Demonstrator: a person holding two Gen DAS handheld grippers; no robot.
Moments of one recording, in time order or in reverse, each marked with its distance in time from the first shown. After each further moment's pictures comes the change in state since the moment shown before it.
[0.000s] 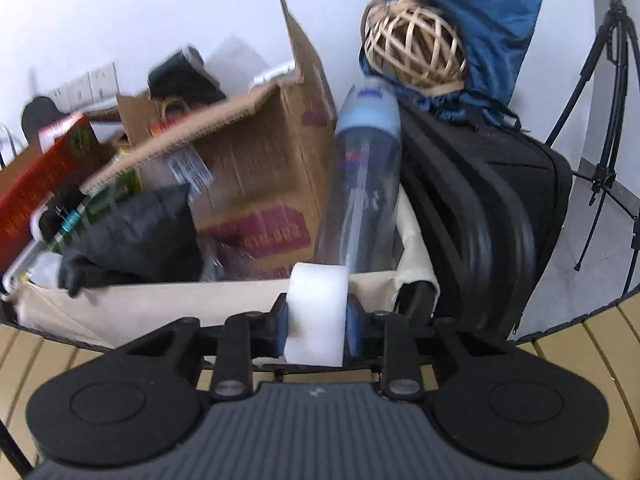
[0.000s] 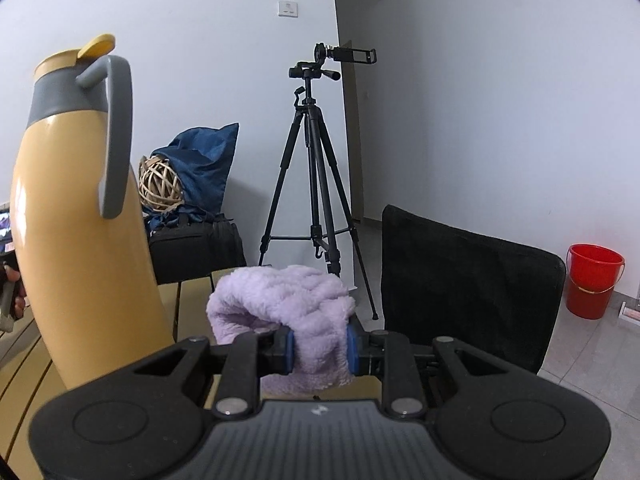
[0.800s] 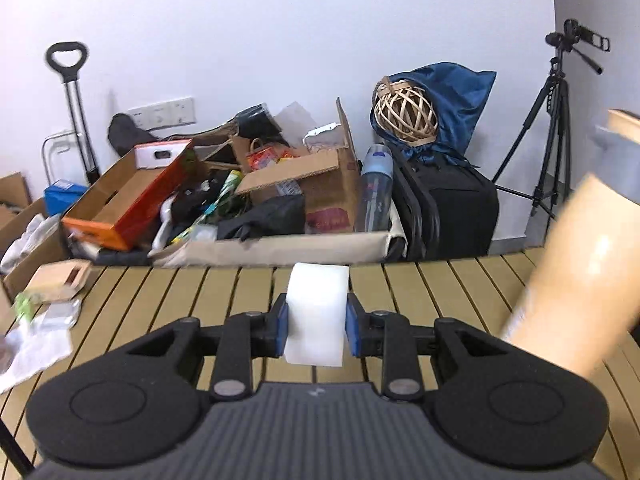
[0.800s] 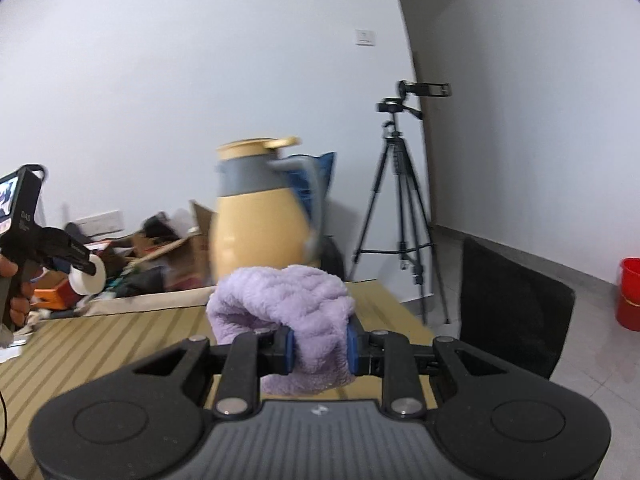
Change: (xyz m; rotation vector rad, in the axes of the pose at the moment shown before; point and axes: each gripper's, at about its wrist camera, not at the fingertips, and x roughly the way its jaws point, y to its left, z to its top) left arm -0.331 0.084 -0.065 -0.034 -0.051 -0.019; right arm -0.182 0.054 0.040 -0.027 -0.001 0.243
